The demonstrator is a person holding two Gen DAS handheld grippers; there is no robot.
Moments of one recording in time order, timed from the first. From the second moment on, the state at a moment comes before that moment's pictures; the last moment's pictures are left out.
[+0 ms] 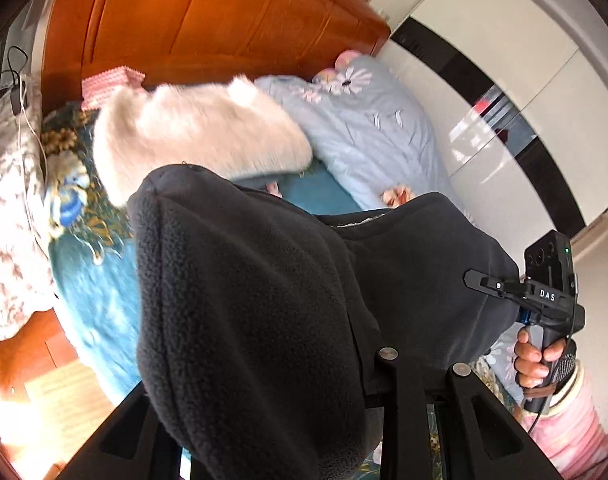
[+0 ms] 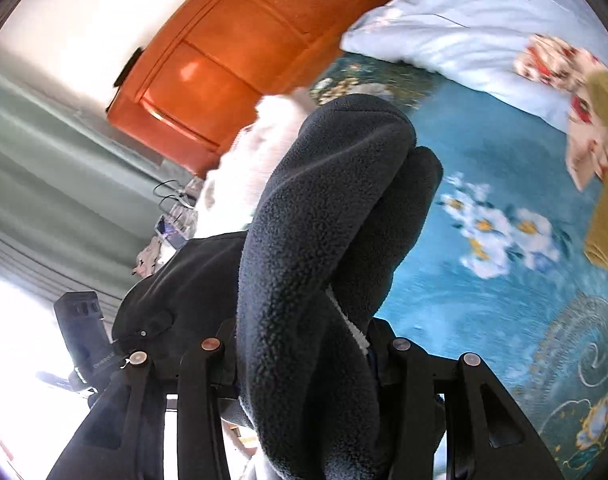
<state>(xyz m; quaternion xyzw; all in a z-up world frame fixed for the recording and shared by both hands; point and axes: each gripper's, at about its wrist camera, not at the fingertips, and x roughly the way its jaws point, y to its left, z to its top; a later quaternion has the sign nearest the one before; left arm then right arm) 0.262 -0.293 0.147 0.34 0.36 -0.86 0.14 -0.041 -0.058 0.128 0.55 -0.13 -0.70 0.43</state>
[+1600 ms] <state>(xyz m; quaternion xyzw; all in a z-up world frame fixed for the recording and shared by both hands) 0.229 -0.563 0.084 0.35 0.56 -0.73 0.19 -0.301 -0.386 0.082 0.65 -0.05 -0.64 0.41</state>
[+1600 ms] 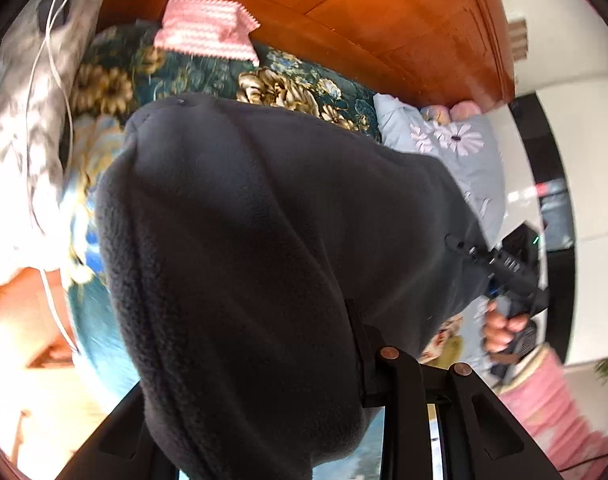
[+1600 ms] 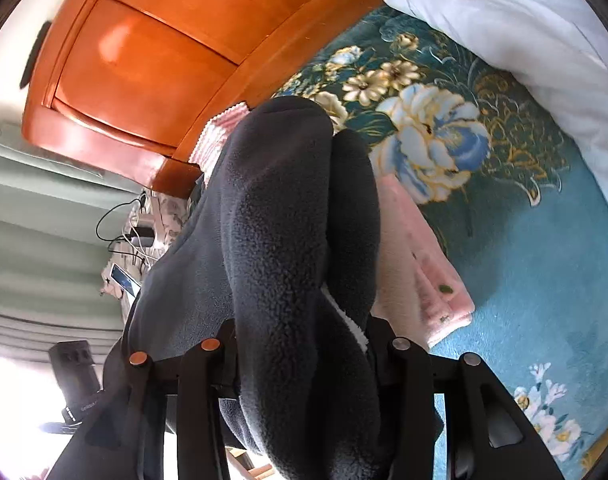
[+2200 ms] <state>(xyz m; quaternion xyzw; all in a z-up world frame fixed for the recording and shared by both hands) 0.237 -0.546 0.055 0.34 0.60 -0.70 0.19 -0.306 -0.370 0.035 0.67 -0.06 -0.62 0.41</state>
